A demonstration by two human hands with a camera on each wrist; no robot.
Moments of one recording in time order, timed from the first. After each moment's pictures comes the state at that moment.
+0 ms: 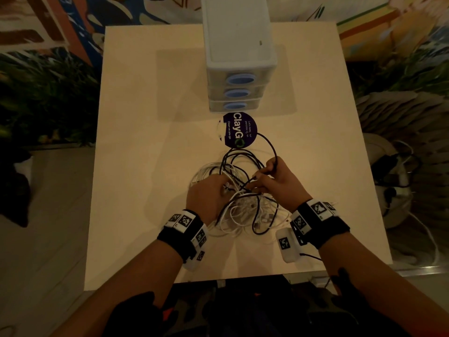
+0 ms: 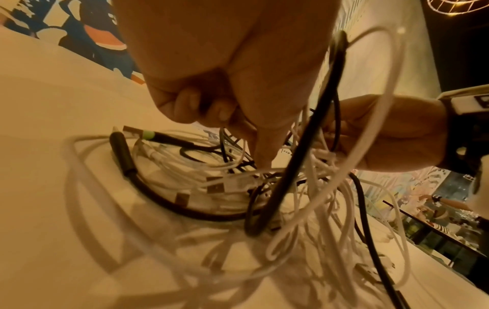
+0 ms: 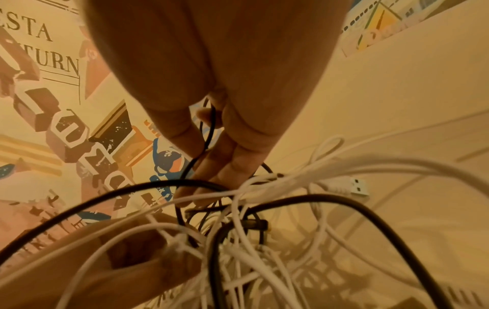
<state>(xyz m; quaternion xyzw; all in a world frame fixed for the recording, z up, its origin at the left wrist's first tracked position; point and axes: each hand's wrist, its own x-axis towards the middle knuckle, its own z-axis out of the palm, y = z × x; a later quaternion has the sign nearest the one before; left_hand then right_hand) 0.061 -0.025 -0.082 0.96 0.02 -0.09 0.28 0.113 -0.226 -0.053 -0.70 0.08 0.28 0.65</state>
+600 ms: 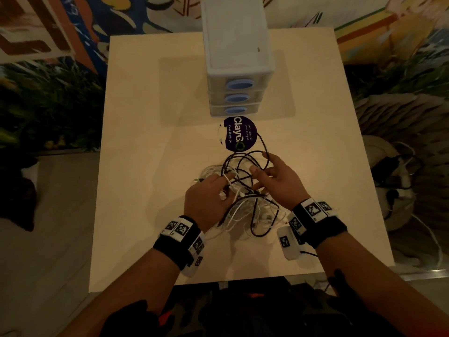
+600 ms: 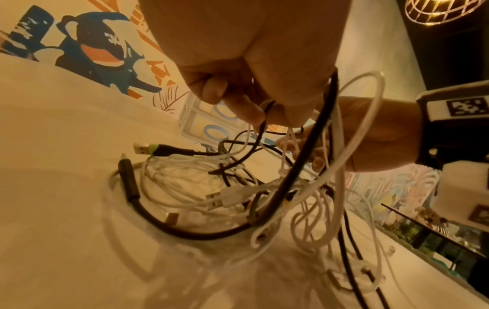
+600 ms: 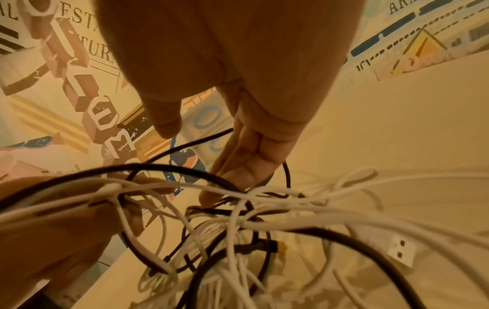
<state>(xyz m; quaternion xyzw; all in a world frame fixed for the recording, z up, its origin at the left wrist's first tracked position) 0.051 -0.024 -0.065 0.96 -0.03 0.05 0.28 0.118 -0.221 -0.037 -0.81 0.06 0.26 0.53</state>
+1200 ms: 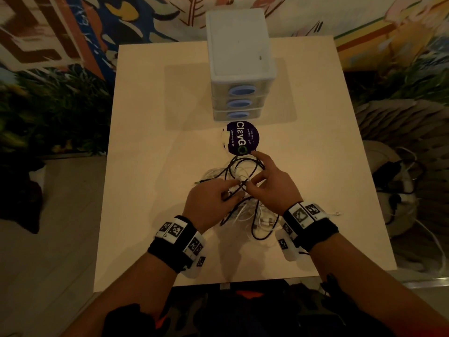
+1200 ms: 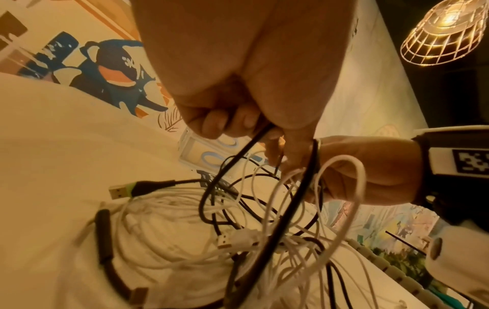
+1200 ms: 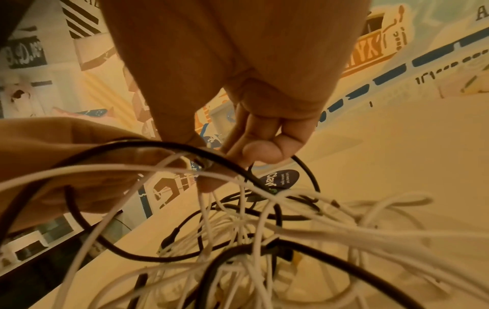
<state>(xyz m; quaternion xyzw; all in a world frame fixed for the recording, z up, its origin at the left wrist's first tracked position) 0.054 -0.019 -0.036 0.94 -0.03 -0.04 0.33 0.112 -0.210 -0.033 -0.90 -0.08 0.20 0.38</state>
